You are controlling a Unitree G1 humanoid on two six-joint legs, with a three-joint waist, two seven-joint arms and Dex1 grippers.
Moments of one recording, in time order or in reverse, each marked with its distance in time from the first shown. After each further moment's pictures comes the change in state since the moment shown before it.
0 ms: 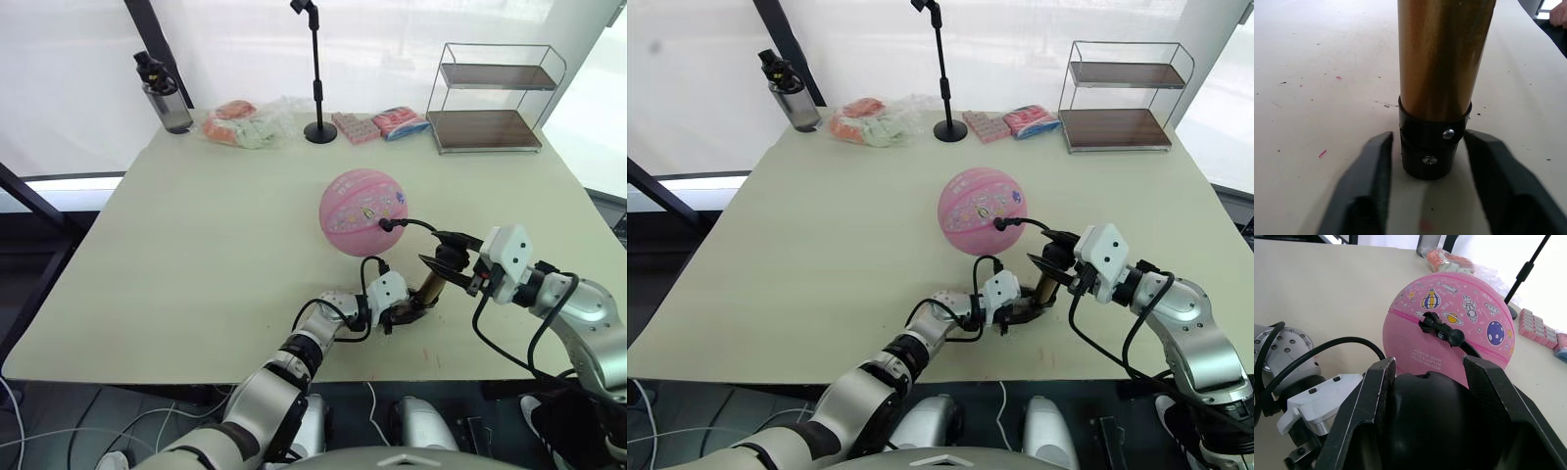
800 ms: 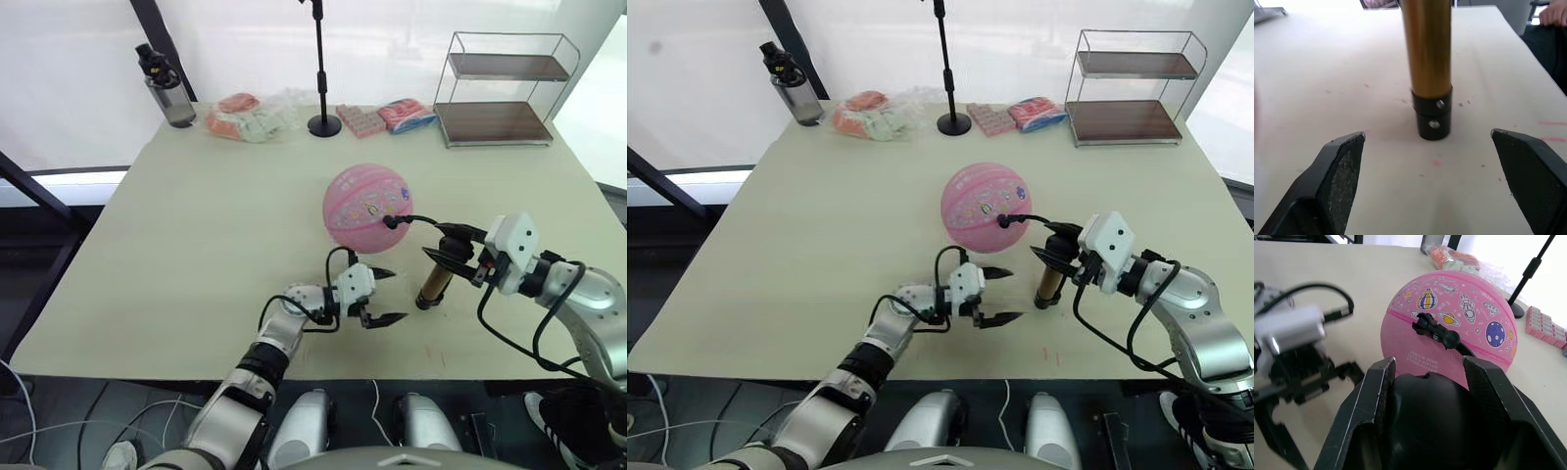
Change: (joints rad) left arm 0.198 0.234 0.038 -0.633 -0.184 0.183 -0.229; right arm -0.069 -0.038 -0.043 -0.019 0.032 0.065 0.036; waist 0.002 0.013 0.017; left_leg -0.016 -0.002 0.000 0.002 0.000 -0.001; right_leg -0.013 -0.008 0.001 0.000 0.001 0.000
